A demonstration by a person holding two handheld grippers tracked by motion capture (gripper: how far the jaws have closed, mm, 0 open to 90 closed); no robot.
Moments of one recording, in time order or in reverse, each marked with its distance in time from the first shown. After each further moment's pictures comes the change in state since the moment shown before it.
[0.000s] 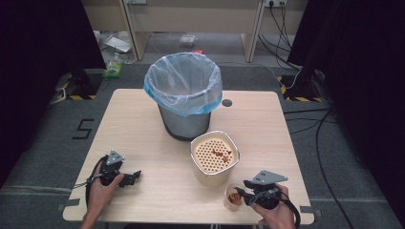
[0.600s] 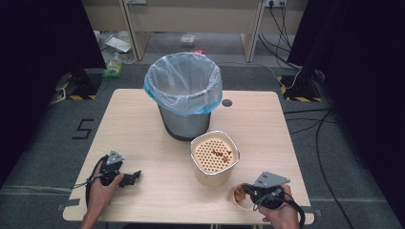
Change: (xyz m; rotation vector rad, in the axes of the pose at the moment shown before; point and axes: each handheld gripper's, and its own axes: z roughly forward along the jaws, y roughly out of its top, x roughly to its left) left arm 0.000 0.000 0.000 0.000 0.000 0.000; right arm -0.007 -0.002 -0.011 -0.024 -0.009 -0.113
